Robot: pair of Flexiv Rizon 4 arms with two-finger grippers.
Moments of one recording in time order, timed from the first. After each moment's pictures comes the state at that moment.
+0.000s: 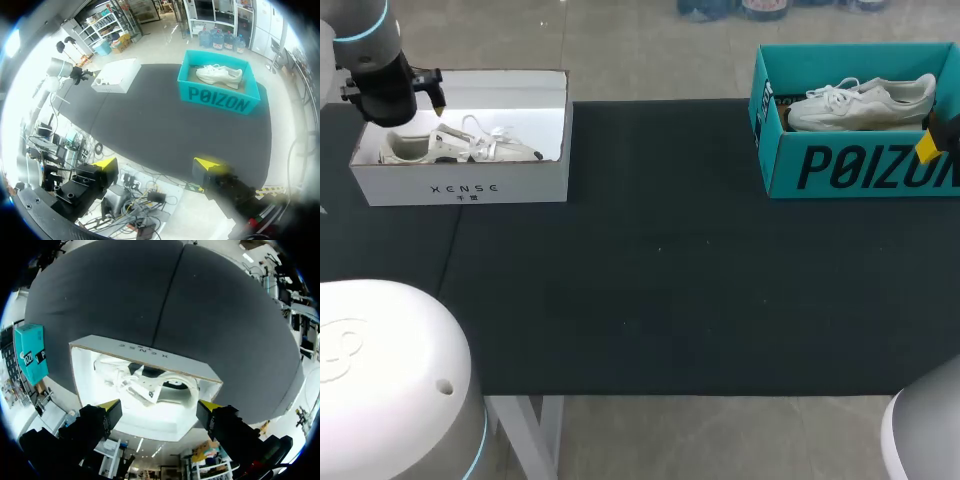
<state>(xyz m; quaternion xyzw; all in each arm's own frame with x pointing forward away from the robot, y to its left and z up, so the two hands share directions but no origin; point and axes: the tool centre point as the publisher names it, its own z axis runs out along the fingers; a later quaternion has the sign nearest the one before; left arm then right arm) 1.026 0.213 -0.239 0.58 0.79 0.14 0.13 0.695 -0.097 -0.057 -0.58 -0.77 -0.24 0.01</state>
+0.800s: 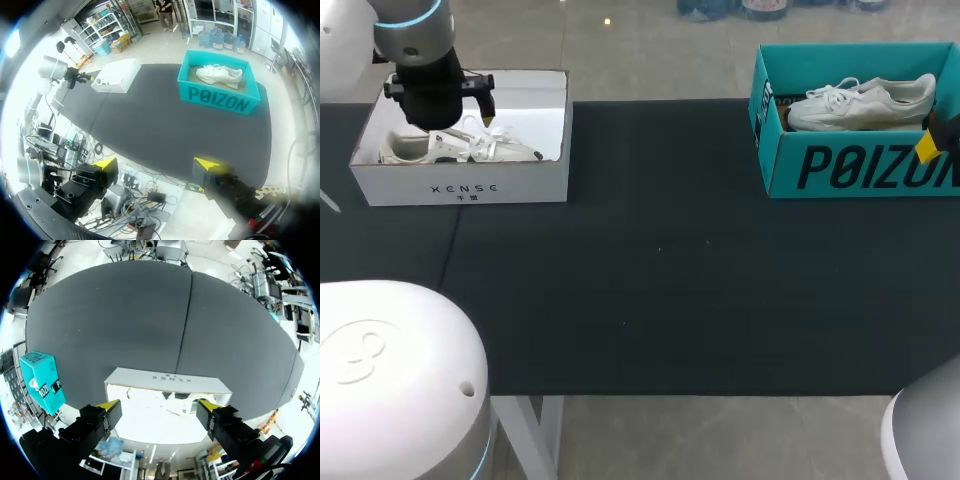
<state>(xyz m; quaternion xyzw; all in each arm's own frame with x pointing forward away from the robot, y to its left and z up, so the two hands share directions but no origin) 0.969 0.125 -0.205 0.64 0.75 0.12 0.11 0.695 -0.097 -0.057 -0.58 -0.77 -0.24 0.01</state>
